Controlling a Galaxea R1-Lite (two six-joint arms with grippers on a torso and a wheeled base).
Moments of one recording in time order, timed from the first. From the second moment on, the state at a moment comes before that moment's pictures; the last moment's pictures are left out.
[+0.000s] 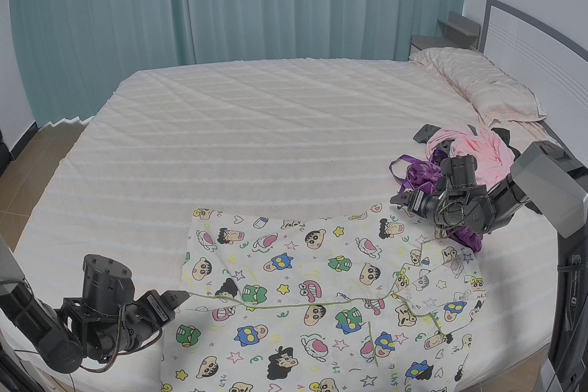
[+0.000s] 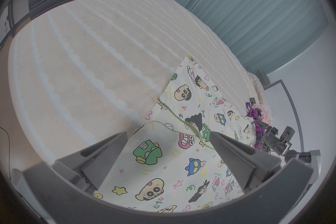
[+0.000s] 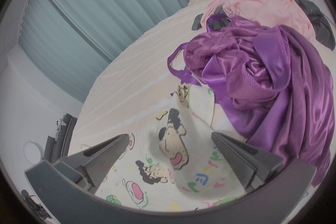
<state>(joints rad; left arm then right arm) -0.41 1.74 -0.12 -0.85 0.17 -1.00 0.16 2.37 -1.24 -0.52 0.15 0.55</state>
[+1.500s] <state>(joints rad) -0.41 1.76 -0.12 -0.85 0.17 -0.99 0.15 2.29 -0.97 -0.53 0.05 0.35</state>
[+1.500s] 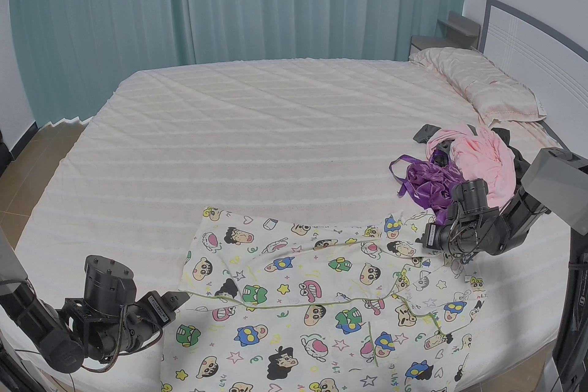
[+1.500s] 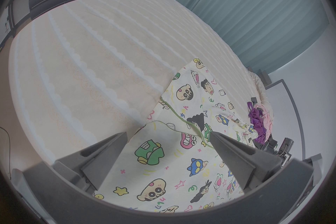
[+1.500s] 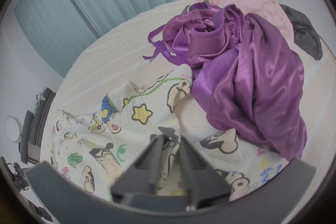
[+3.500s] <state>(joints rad) -0.41 1.76 -0.12 -0.85 0.17 -1.00 0.34 2.34 -1.06 -0.53 0.04 0.61</state>
